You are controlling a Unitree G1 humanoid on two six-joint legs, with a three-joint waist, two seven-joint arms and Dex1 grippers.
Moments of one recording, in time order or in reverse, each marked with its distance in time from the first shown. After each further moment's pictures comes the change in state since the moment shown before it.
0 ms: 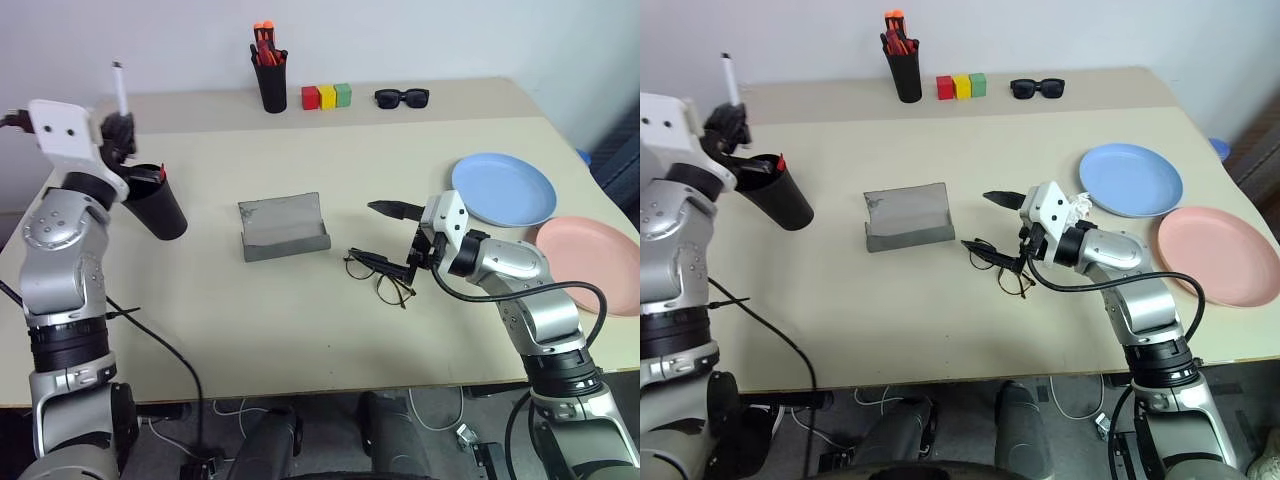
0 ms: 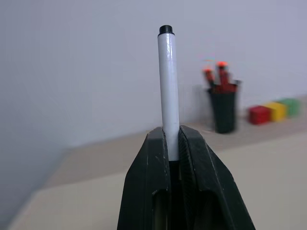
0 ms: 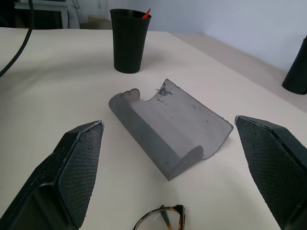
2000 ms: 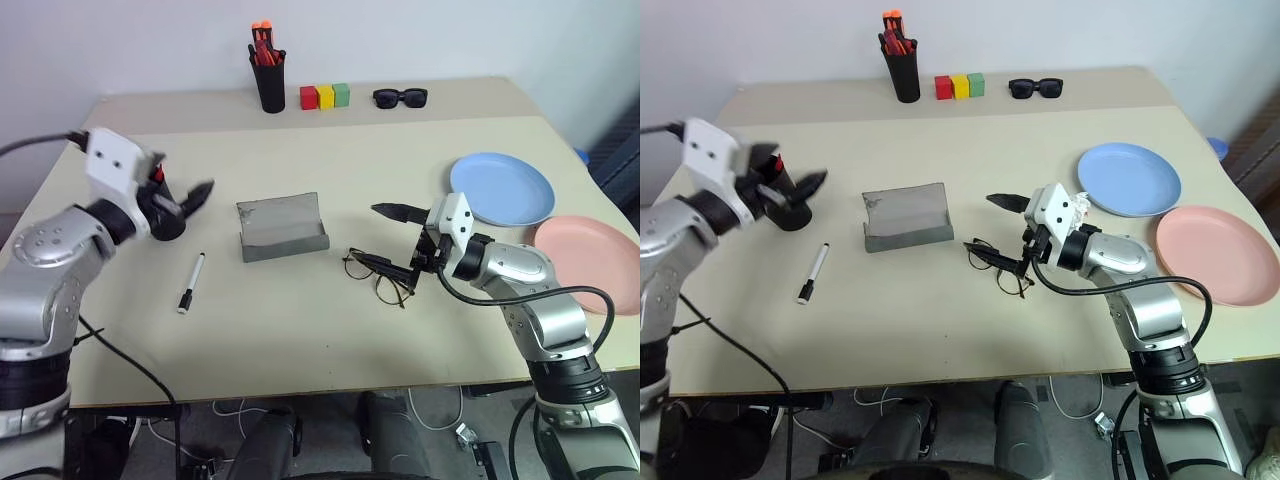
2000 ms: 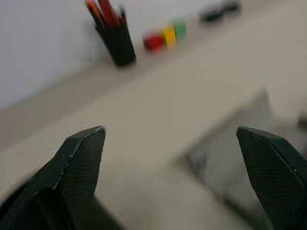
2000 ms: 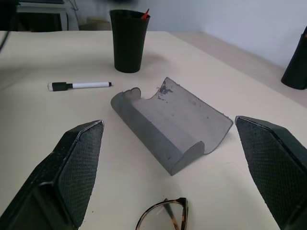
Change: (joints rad) left arm 0.222 0.226 -0.169 -0.500 -0.223 0.580 -0.133; right arm 0.012 -0.013 -0.015 -0.025 0.029 0.028 -0.006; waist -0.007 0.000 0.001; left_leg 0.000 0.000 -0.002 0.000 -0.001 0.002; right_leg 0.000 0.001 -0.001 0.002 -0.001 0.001
